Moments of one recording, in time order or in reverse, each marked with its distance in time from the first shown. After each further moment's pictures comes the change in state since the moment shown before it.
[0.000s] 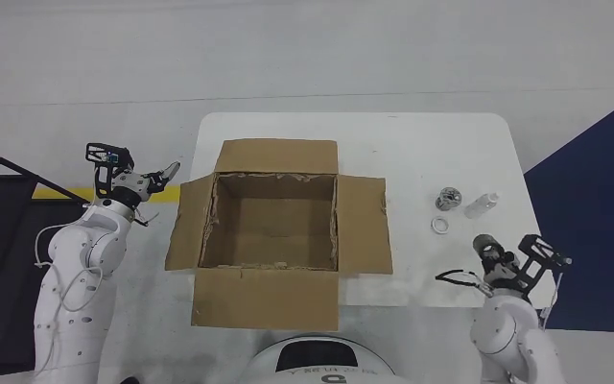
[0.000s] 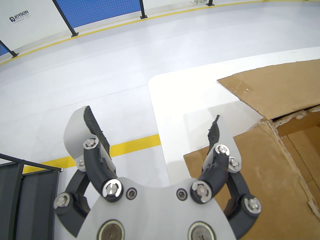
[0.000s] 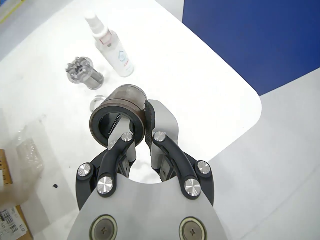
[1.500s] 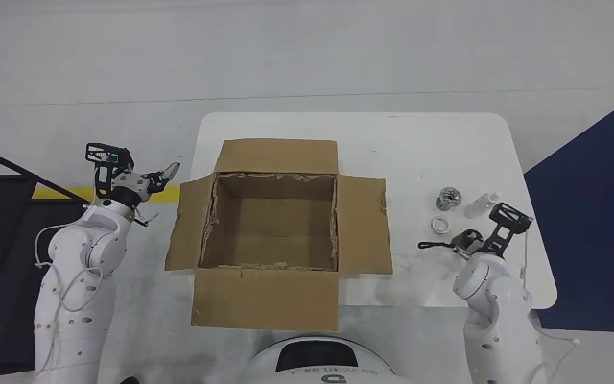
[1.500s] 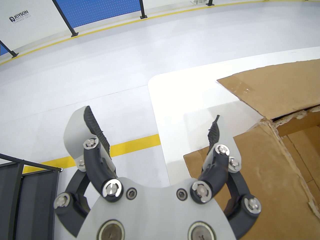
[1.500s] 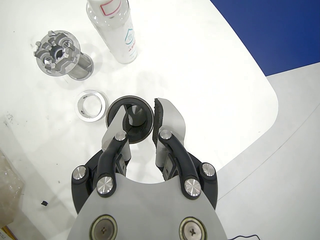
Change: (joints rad) left arm 0.000 0.000 0.000 0.000 0.000 0.000 0.000; right arm 0.287 -0.004 -0.074 0.139 -0.296 0.039 0.400
